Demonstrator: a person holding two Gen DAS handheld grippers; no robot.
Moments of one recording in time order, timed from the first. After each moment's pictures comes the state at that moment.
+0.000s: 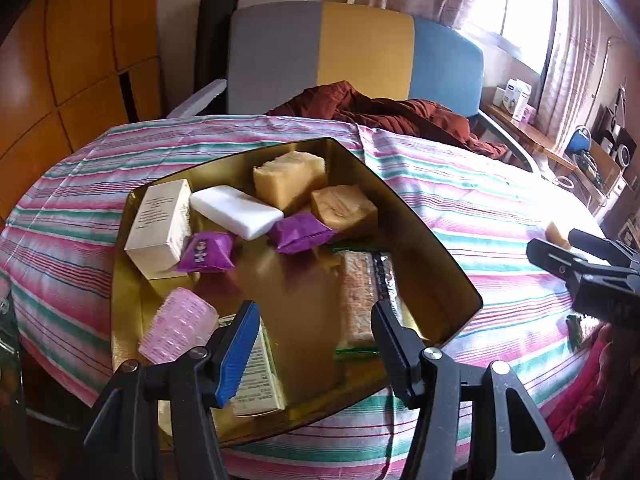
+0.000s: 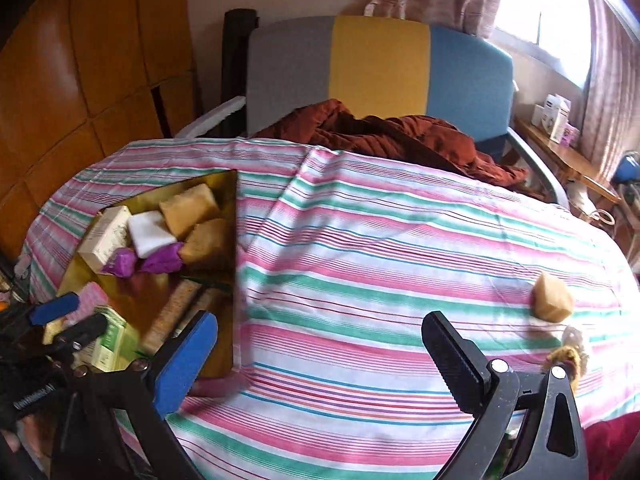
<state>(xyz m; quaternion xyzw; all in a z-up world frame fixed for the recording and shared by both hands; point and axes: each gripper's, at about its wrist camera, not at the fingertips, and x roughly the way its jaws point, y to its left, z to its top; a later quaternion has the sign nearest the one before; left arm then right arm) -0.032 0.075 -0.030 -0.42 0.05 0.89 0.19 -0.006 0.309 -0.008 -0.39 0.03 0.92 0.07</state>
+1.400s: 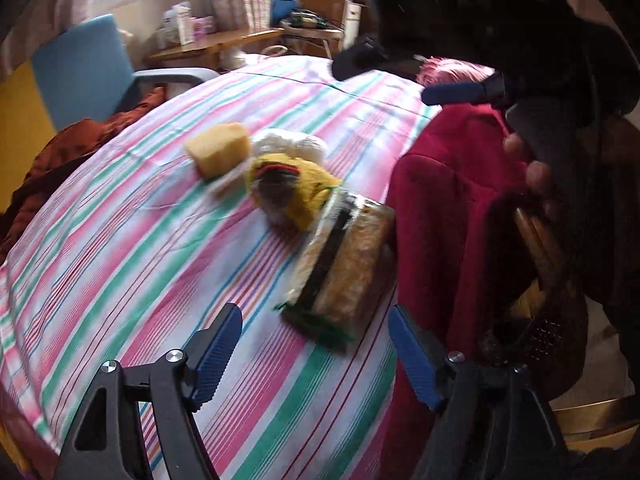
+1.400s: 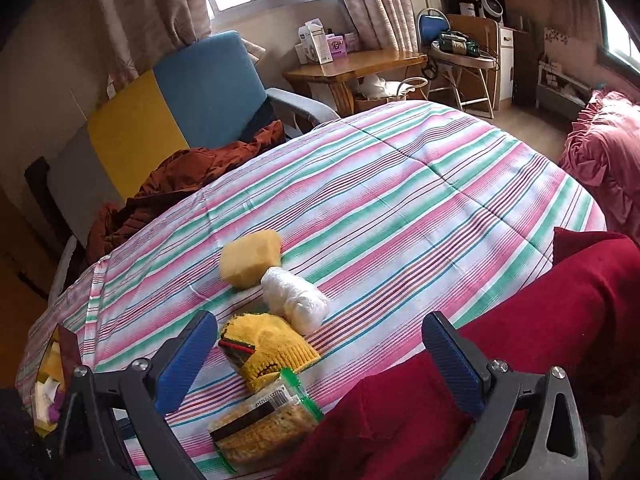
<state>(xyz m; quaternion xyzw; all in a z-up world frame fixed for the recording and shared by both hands) 0.093 0.399 -0.063 -0.37 0.31 0.64 0.60 0.163 0.581 -0.007 -0.33 0.28 0.84 0.33</state>
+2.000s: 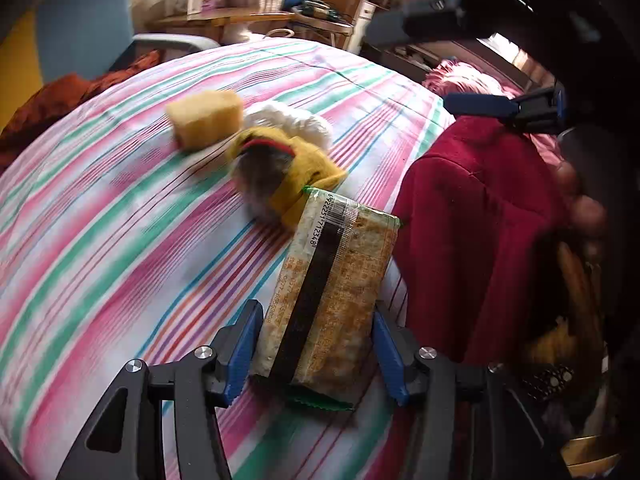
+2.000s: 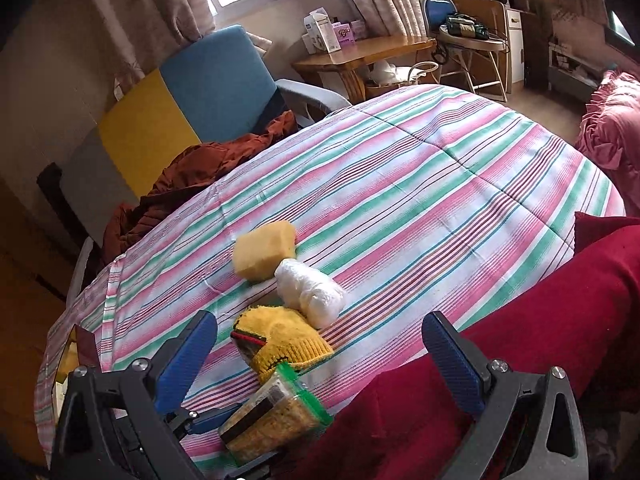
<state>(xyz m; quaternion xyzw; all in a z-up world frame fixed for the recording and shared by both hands) 0.071 0.401 -0.088 -0.44 0.24 0.63 0.60 0.163 0.586 -0.014 -0.33 0.31 0.84 0.31</state>
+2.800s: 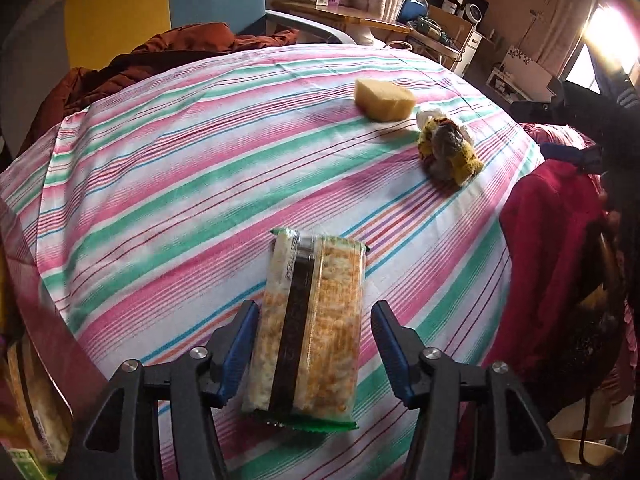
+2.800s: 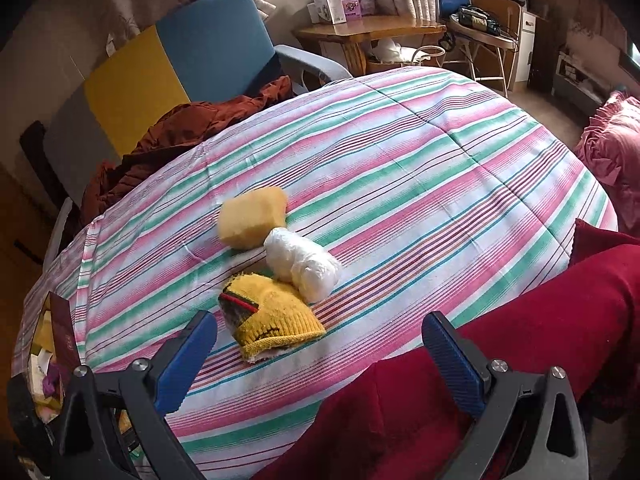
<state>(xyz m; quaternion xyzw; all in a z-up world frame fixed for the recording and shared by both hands) 0.013 0.310 -0.086 -0.47 0.20 0.72 0.46 0.144 0.581 -0.023 -0.40 0.28 0.81 0.31</state>
